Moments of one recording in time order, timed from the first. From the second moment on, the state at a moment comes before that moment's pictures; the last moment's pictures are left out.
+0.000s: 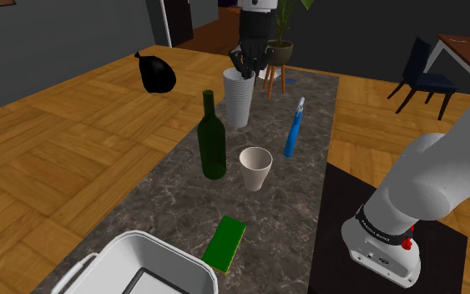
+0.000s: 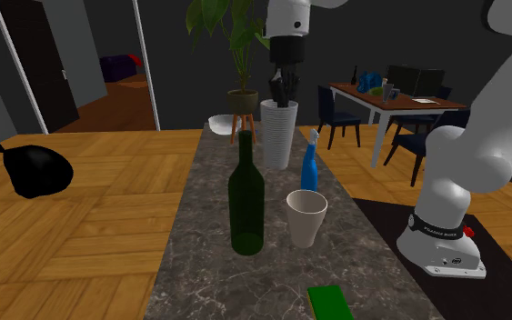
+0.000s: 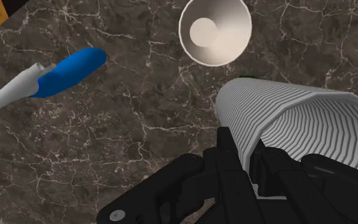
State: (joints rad) arm 0.00 -0.32 0.15 -1.98 0.14 1.65 0.37
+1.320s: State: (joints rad) arm 0.18 -0.82 0.38 -2.30 0.36 1.53 0.70
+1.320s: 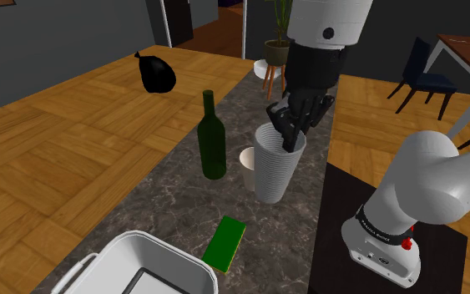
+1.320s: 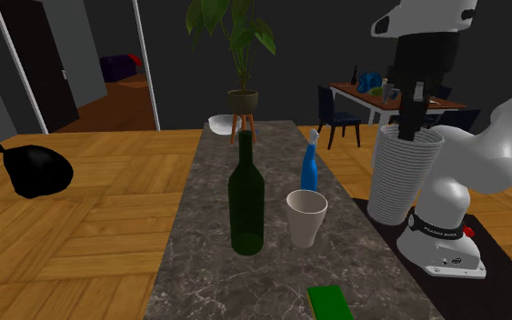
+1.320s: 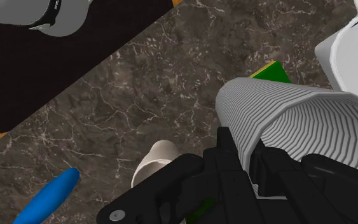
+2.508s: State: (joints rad) arm 0.22 -0.88 0.45 -2.54 0.44 1.73 0.69
